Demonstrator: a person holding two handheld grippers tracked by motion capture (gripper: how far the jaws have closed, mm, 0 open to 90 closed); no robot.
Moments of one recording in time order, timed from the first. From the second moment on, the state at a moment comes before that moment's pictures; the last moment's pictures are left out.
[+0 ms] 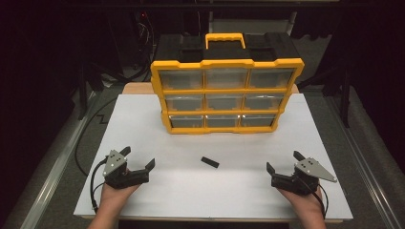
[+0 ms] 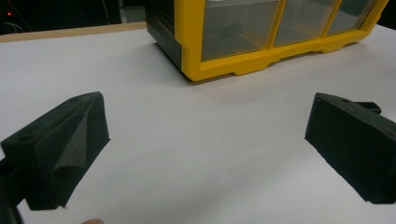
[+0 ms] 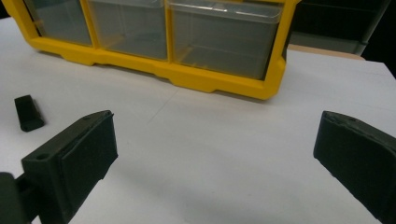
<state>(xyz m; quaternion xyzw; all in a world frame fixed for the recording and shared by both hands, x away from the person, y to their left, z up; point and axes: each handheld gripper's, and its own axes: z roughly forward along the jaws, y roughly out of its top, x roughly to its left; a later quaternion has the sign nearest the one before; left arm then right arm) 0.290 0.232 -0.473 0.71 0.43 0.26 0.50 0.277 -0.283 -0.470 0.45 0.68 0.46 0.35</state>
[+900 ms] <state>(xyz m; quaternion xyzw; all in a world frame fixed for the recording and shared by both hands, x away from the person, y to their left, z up) 0.293 0.233 -0.480 0.71 0.43 0.25 0.50 0.282 -0.283 -0.476 0.45 0.69 0.44 0.36</state>
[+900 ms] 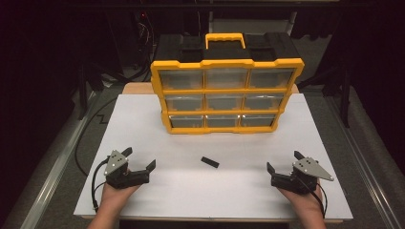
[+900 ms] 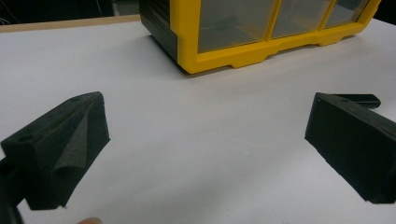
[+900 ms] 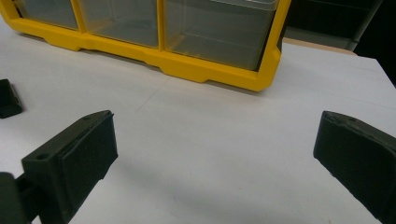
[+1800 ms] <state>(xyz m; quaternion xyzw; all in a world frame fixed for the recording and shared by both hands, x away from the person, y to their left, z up) 0.292 0.235 -0.480 0.71 0.43 0.25 0.50 0.326 -0.269 -0.471 0.44 0.69 0.43 0.37</state>
